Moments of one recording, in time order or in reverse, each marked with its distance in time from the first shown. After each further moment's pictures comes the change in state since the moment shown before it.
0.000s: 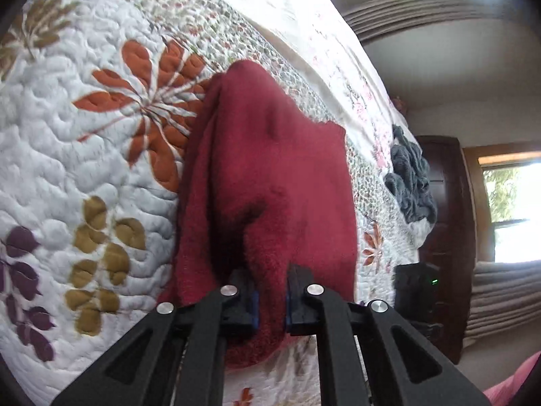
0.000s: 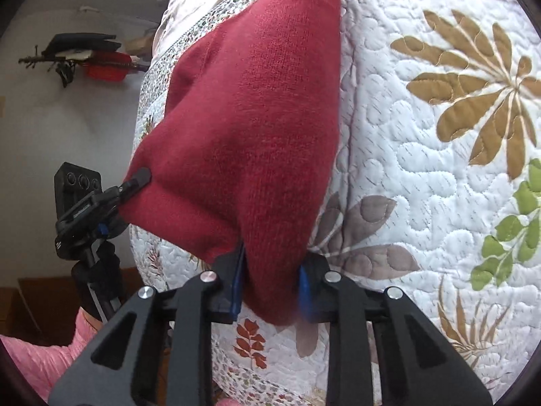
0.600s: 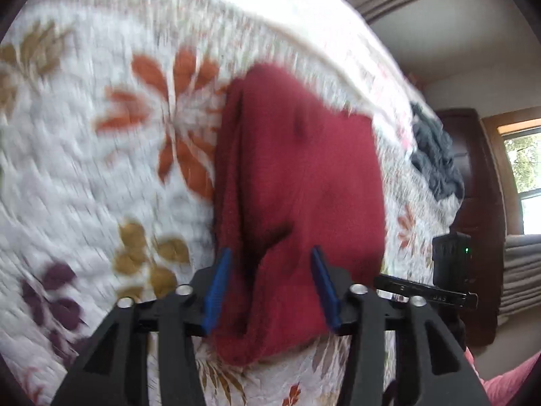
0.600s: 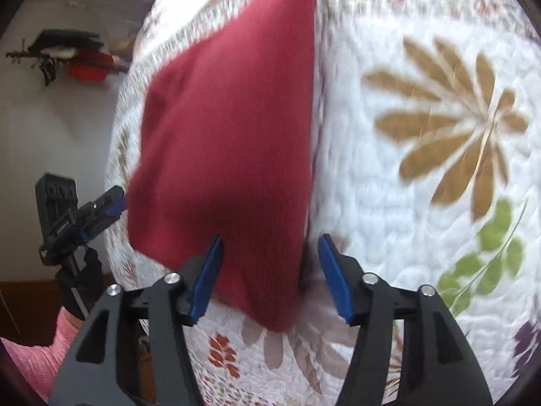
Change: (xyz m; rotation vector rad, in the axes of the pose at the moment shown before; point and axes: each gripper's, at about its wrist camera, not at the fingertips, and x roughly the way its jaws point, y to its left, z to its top) left arm -0.001 -0.002 0.017 0.109 0.011 0.116; right arm -0.008 0.000 0.035 -0.002 -0.048 -0.088
